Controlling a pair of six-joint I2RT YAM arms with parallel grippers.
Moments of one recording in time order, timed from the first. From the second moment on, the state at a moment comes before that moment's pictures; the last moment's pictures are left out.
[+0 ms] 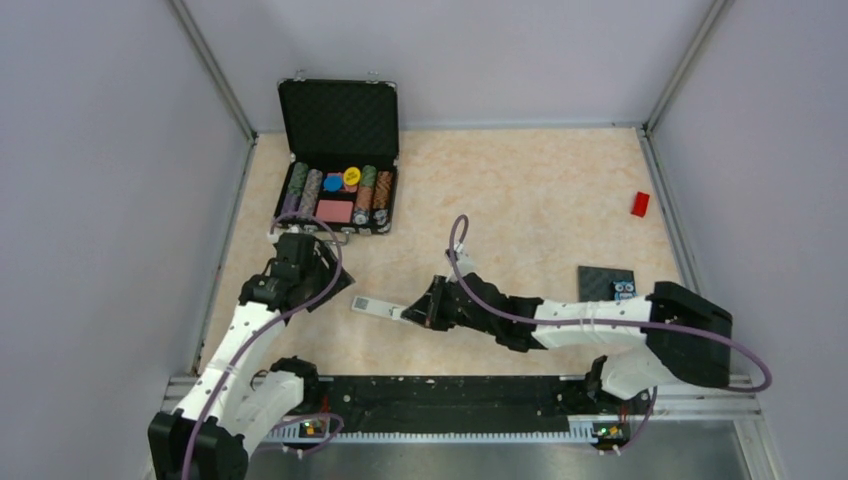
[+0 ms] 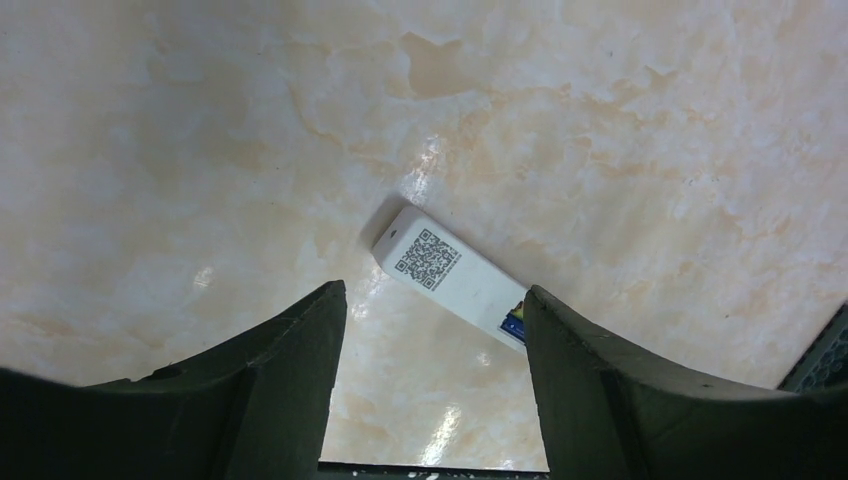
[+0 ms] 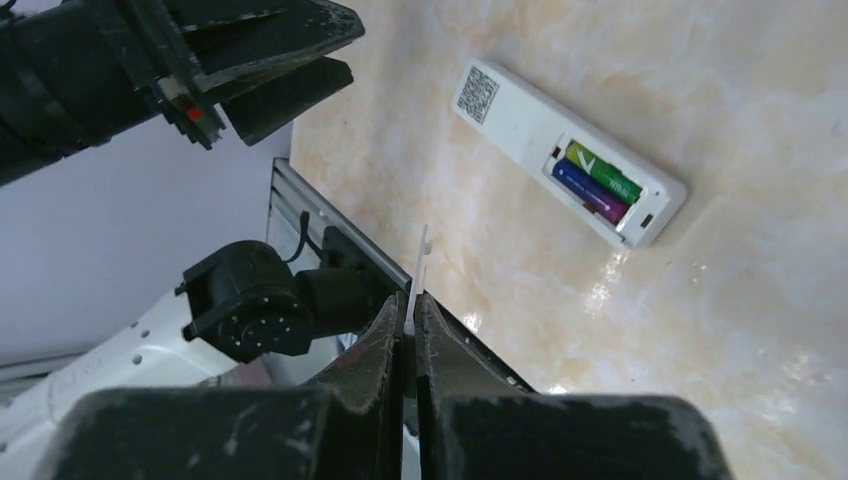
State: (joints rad) left arm -0.20 0.88 0.68 -0.75 -0.02 -0.77; right arm 1.20 1.36 0.66 0.29 0.14 1.08
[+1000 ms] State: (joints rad) left arm -0.18 1.16 0.52 -0.46 0.23 -1.00; right arm 1.10 1.65 0.66 0.55 0.04 1.44
